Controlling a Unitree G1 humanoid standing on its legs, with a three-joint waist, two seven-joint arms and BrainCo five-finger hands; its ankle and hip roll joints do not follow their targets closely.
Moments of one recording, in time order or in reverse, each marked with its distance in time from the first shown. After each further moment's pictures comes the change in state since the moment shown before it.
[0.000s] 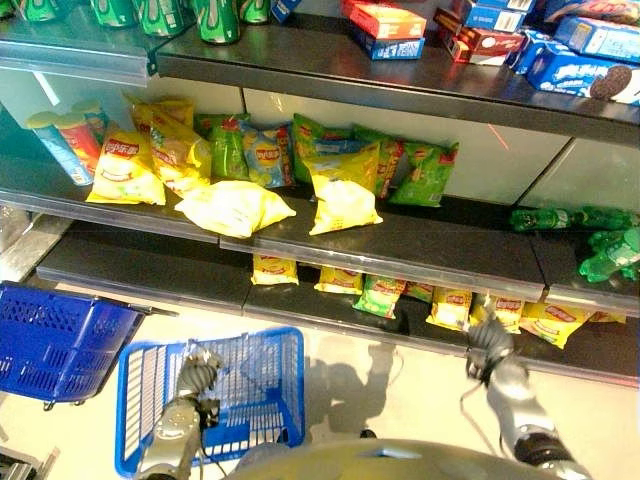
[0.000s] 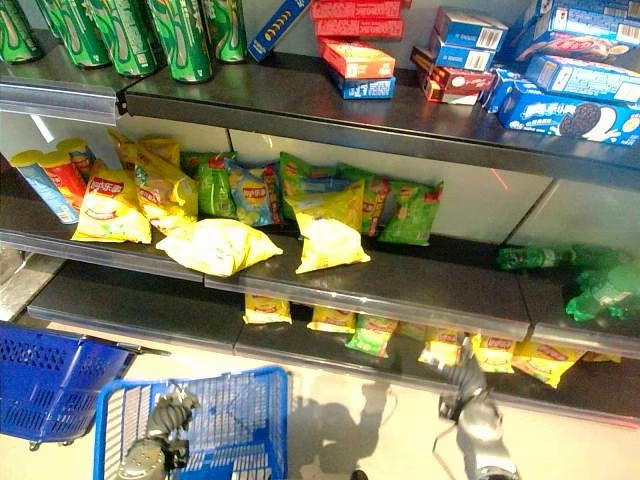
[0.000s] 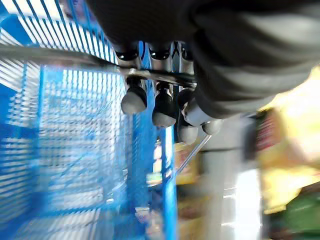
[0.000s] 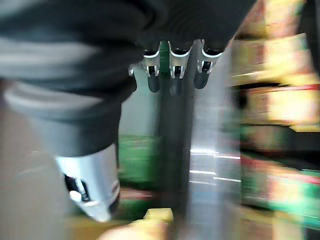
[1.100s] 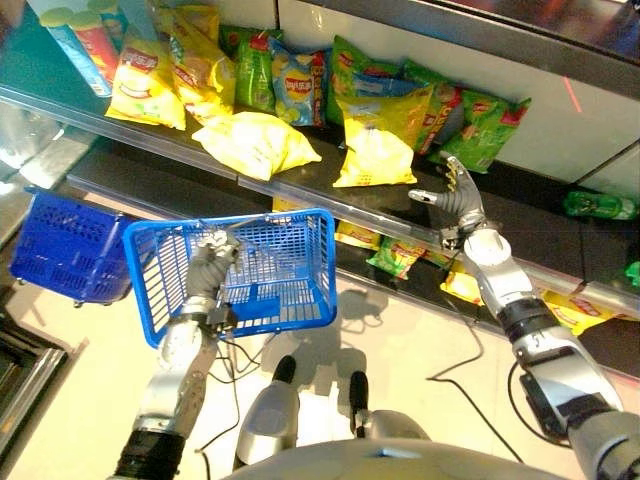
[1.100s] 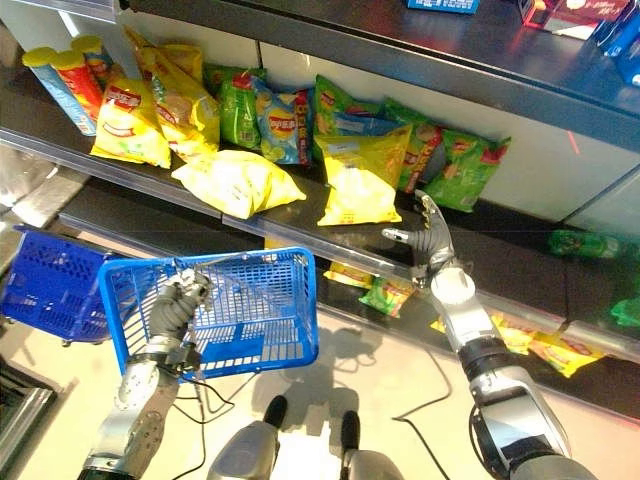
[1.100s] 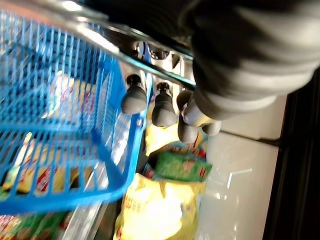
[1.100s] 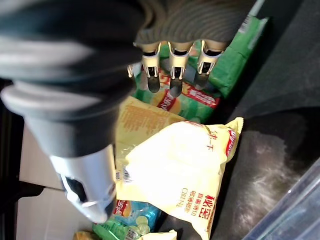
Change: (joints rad) left arm -0.122 0.028 -0.152 -0.483 -0.301 -0.010 -0.088; right arm -0.651 -0.108 0.285 0.276 -0.005 0.090 0.010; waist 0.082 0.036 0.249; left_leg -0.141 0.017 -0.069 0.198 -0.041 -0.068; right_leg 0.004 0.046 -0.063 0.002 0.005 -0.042
